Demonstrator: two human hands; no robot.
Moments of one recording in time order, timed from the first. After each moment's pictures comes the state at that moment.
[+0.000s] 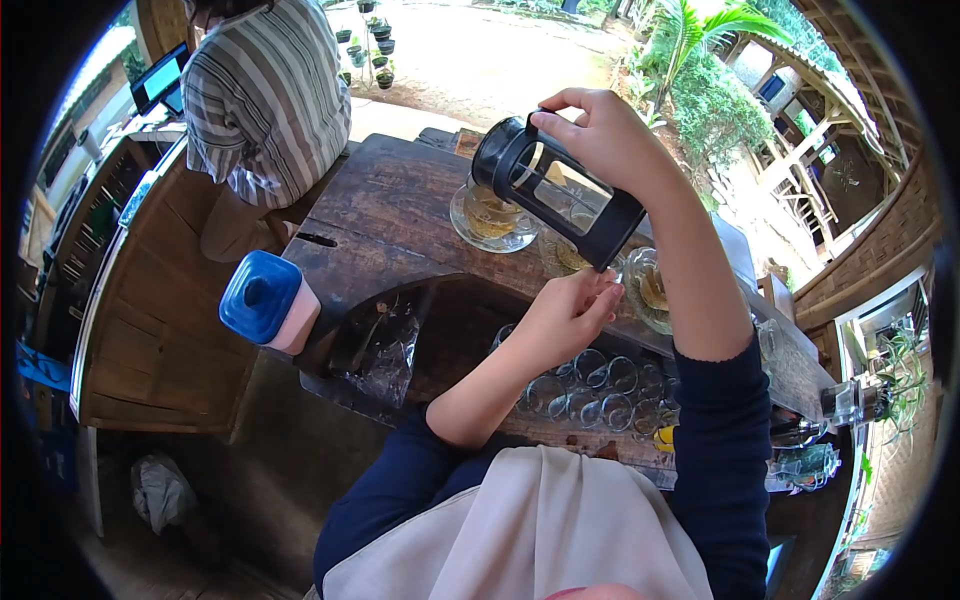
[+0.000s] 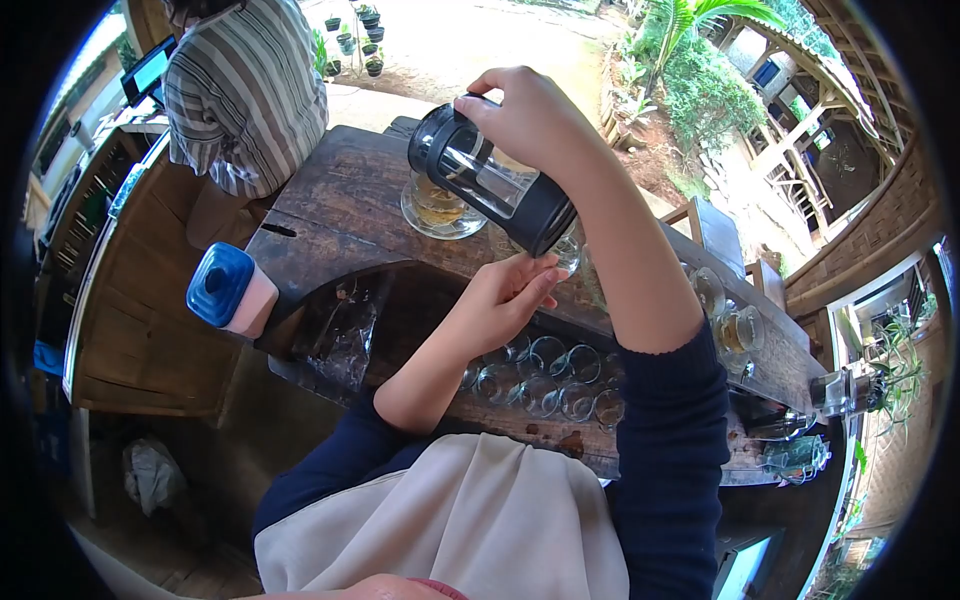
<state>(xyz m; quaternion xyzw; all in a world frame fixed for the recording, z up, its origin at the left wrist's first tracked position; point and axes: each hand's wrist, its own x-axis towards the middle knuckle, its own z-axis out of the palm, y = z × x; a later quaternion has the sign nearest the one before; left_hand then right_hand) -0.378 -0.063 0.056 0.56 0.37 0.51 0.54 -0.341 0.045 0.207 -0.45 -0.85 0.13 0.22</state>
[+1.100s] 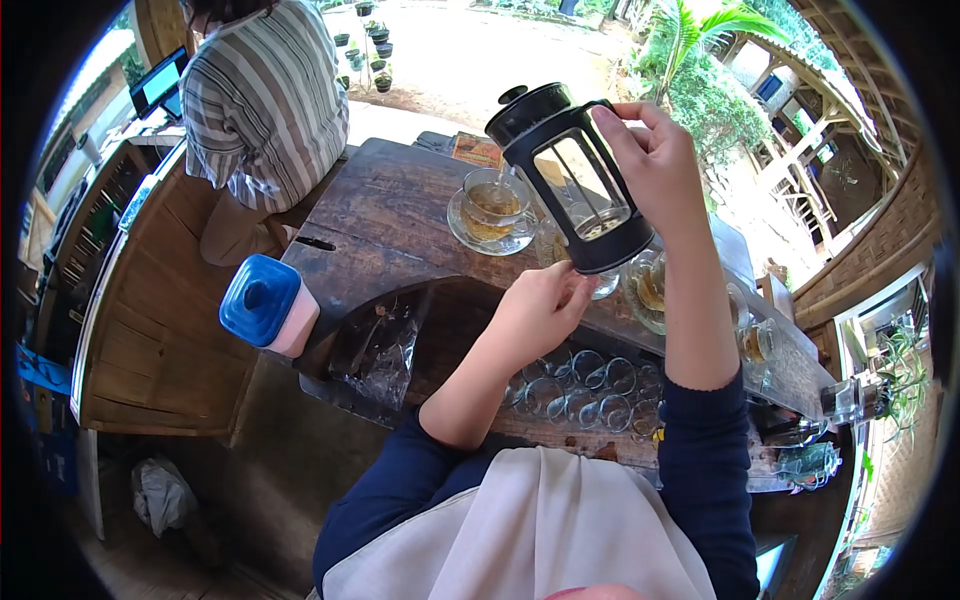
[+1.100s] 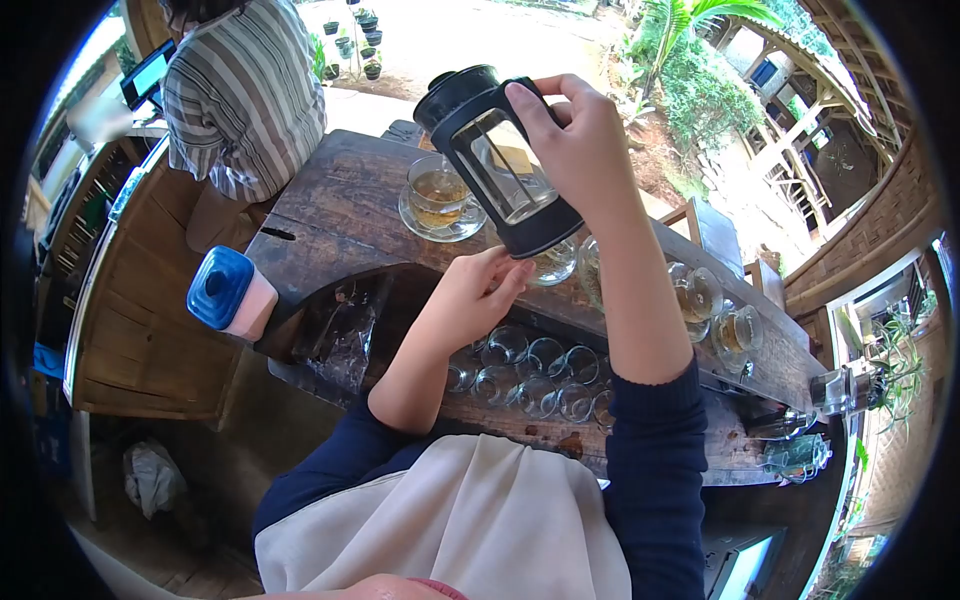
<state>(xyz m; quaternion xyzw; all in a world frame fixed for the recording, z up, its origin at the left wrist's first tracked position) -0.400 -0.064 0.066 0.63 0.47 0.49 0.37 -0.308 0.024 0.197 -0.44 -0.74 0.23 0.44</state>
